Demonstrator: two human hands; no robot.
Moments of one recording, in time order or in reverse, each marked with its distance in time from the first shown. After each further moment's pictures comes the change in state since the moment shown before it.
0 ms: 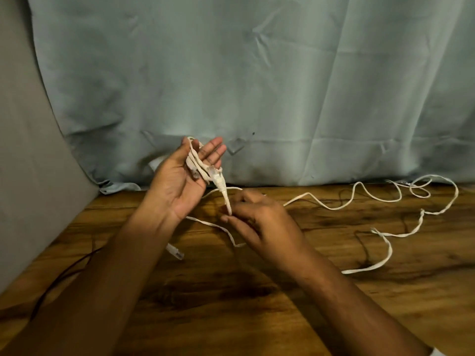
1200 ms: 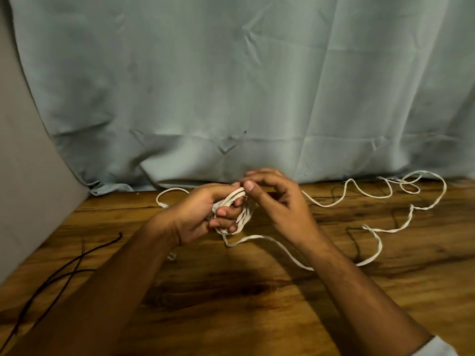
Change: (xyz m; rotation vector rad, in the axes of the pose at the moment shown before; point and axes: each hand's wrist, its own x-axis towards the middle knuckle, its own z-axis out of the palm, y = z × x) left_hand -0.017 -0.041 -0.006 0.479 -0.440 -0.434; right_hand 0.001 0.031 -0.016 0.597 0.301 0.313
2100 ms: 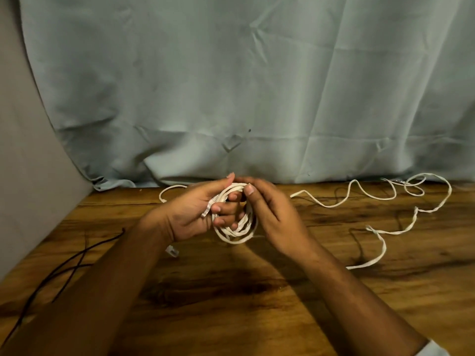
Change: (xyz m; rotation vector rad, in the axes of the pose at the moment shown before) left_hand -0.005 -0.001 -0.012 -0.108 -0.049 -0.030; right_hand -0.008 0.006 0.015 -0.172 -0.131 -0.072
